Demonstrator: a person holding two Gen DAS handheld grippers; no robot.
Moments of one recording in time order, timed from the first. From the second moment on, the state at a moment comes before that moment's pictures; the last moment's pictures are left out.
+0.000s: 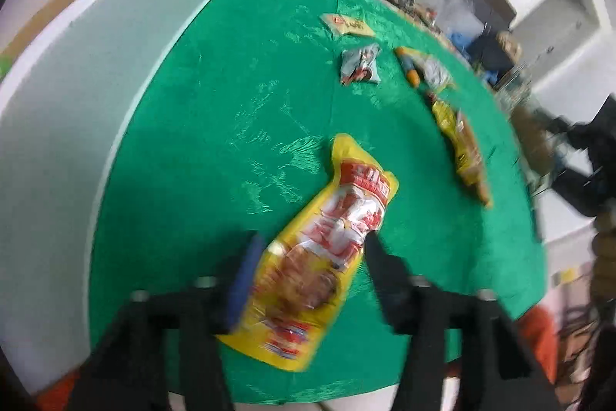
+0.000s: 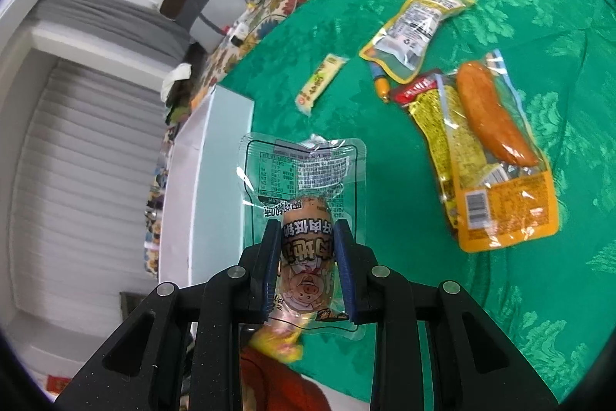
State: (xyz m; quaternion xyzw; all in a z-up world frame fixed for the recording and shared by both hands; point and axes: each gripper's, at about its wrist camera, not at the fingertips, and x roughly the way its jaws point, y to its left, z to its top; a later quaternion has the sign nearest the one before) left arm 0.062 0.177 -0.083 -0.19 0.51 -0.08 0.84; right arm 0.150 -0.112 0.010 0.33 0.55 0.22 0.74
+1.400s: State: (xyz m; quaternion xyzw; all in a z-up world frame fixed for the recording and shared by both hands) left arm -0.025 0.422 0.023 -0.16 0.39 0.22 0.88; right arm 0.149 0.194 0.066 0.30 0.51 0.43 0.68
